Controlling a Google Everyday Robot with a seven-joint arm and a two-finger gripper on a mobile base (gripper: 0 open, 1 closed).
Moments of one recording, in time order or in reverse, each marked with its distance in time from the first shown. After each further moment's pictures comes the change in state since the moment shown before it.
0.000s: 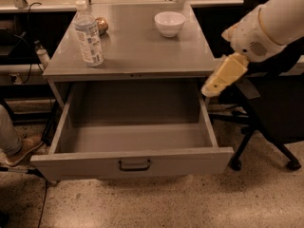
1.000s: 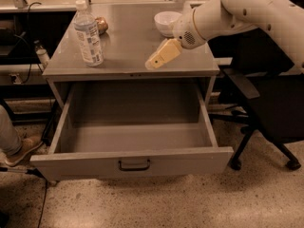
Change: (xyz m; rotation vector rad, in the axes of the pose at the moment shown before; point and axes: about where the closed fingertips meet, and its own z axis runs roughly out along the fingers) arm -0.118 -0.052 0.131 -0.088 -0.326 0.058
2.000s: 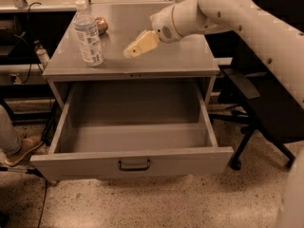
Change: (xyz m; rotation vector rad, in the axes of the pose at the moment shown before) arm -0.050 -0.014 0.051 0.007 -0.149 0.020
